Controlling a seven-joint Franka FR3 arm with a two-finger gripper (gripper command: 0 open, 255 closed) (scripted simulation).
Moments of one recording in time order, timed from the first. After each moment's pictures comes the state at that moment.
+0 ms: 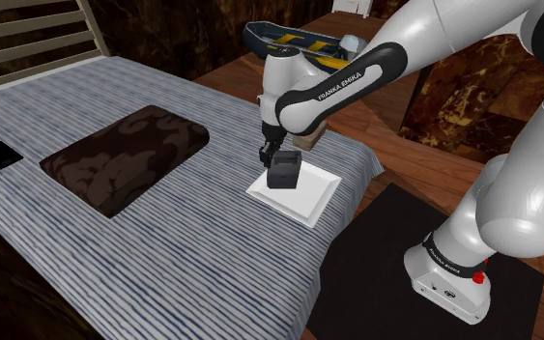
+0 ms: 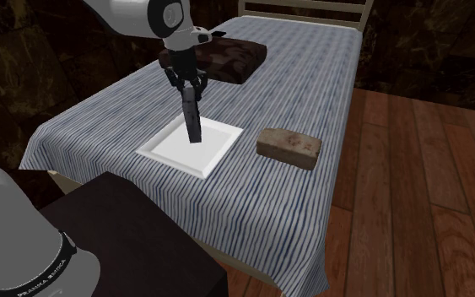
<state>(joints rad) 0.21 0.12 0.10 -2.22 -0.05 2.41 -0.04</state>
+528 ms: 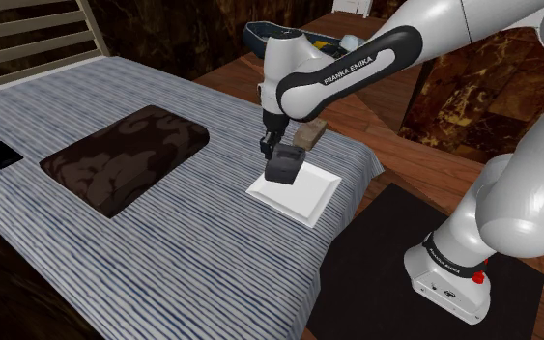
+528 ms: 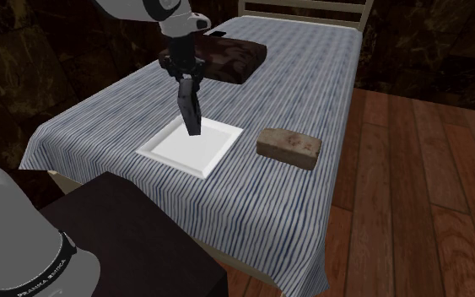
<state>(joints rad) 0.21 0.06 0.10 -2.19 -0.04 2.32 -0.05</state>
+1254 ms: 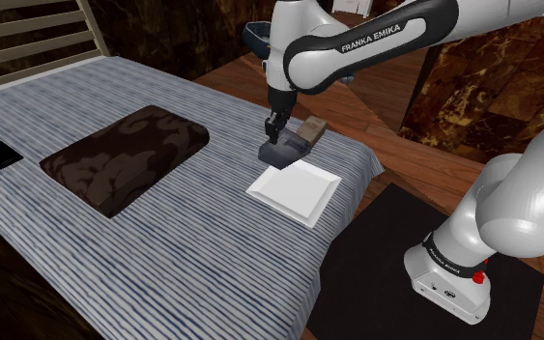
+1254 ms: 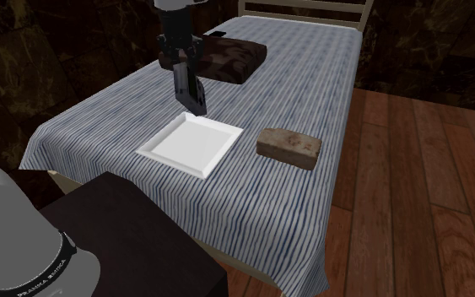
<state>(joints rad) 0.21 -0.05 0.09 -2.15 -0.02 2.17 -0.07</state>
